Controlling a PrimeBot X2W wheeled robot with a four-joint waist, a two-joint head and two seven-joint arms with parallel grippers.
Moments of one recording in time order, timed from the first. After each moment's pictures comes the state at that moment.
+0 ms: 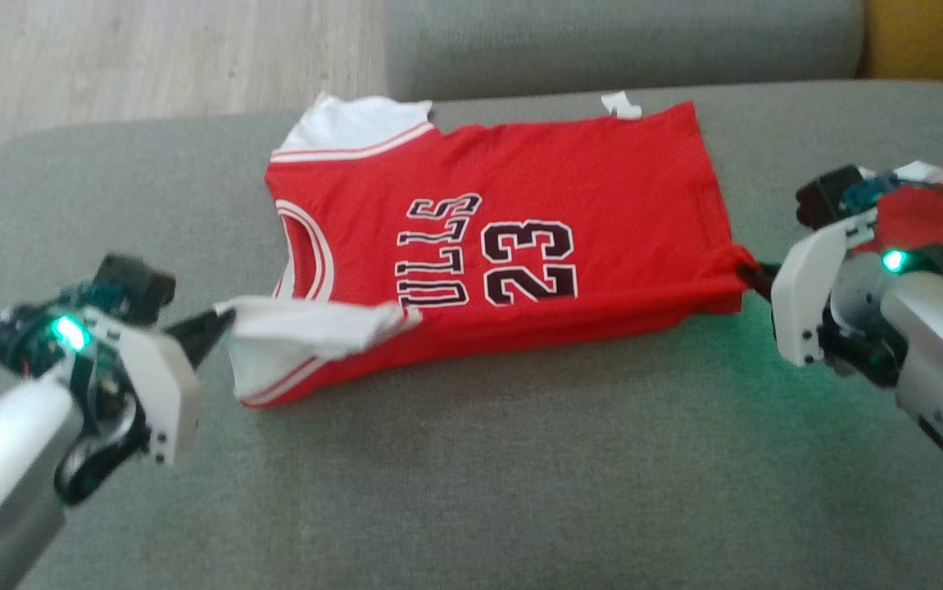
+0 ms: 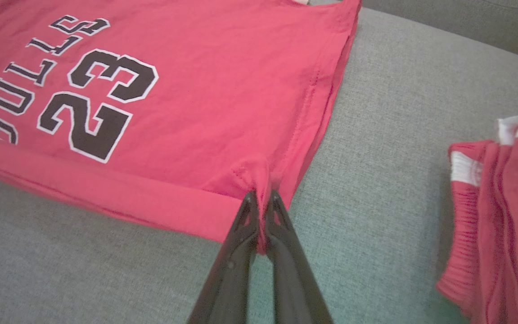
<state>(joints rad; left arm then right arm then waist) -0.59 0.72 -0.88 0.28 -0.80 -0.12 0.36 -0.88 -0.52 1.21 0.84 1.07 0.13 0.30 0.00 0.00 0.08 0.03</state>
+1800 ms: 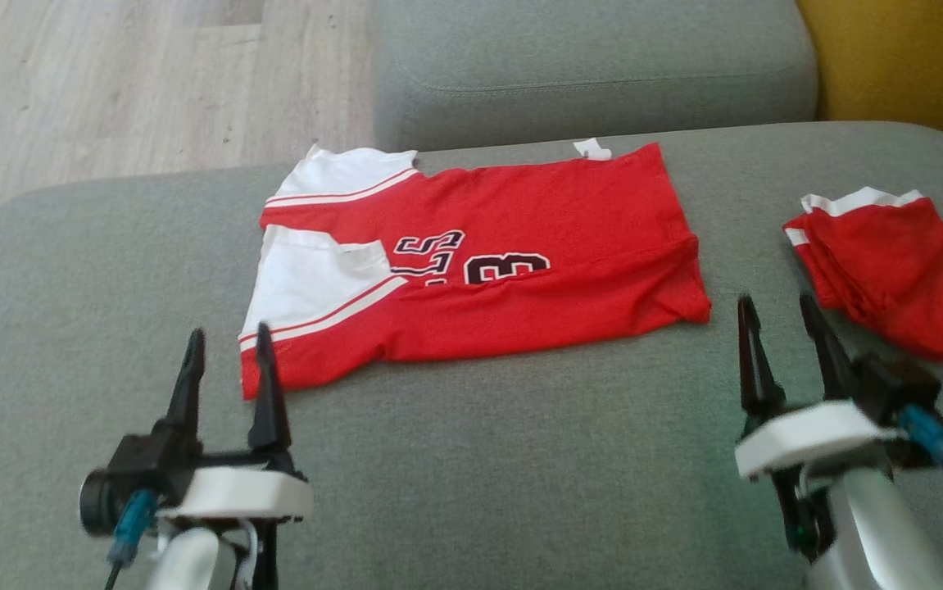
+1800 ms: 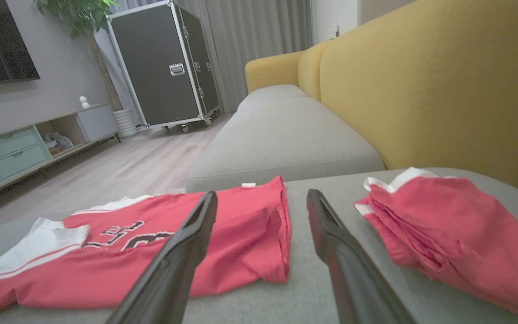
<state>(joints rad) -0.12 0.15 -0.27 0.24 -0.38 0.13 -0.26 -0.22 -0.06 0.03 0.49 0.18 0.13 -0.25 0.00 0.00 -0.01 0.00</state>
